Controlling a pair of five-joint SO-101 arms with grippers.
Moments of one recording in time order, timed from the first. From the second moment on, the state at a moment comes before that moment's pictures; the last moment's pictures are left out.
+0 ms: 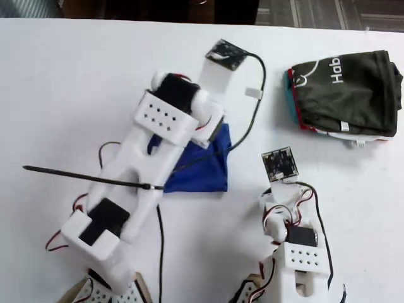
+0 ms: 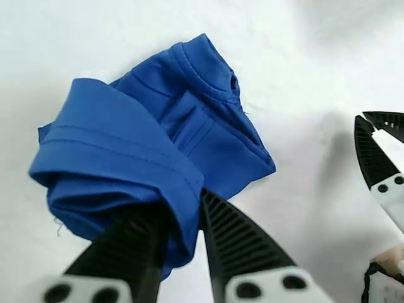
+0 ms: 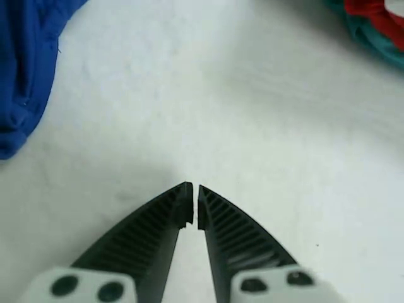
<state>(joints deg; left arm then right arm) 24.3 10.7 -28.3 99.0 2.6 3.6 -67.6 92.2 34.6 24.6</state>
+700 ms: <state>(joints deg) 1.0 10.6 -28.3 100.8 -5.5 3.3 -67.6 88.2 40.2 24.6</state>
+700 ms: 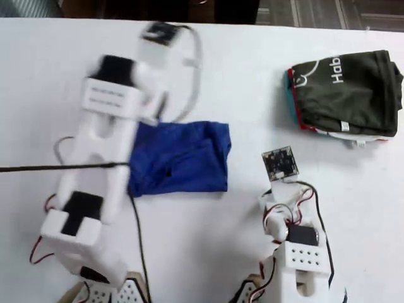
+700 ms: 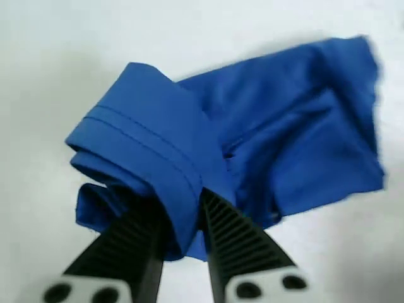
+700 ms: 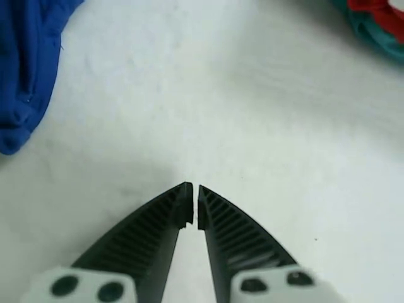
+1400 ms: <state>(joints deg) -17.6 10.6 -28.3 101.3 -13.3 -37.2 -11.7 36.7 52.6 17.0</state>
